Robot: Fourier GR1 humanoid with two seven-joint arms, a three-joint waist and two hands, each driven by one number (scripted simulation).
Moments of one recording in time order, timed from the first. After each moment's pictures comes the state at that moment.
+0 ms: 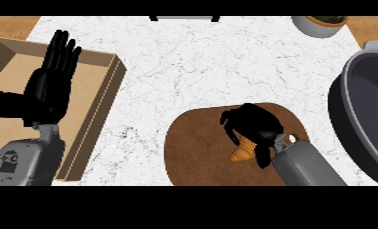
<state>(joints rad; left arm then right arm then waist) -0.25 0.26 0.03 -1.56 0.20 0.17 0.05 -0.32 -0.26 0.47 -1.33 1.05 0.36 -0.25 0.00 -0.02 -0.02</state>
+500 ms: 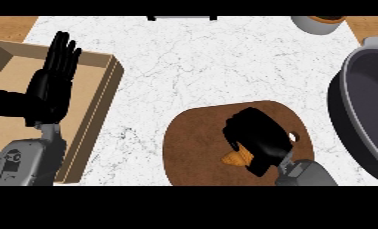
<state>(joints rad) -0.26 0.24 0.05 -1.54 0.18 0.16 0.04 -0.19 -0.23 0.46 -1.64 1.11 0.35 -0.11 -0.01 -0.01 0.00</state>
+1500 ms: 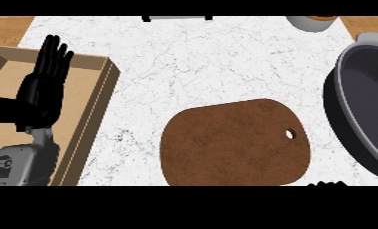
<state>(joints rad) -0.22 0.25 0.08 -1.56 0.19 0.15 0.03 0.47 -0.24 0.55 -2.44 1.39 -0.10 0.22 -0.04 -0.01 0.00</state>
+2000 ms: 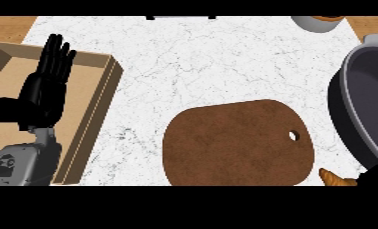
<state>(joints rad) -0.23 0.25 0.07 -1.56 0.18 0.14 0.03 0.48 -0.31 0.18 -2.41 1.33 -0.14 0.20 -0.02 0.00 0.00</state>
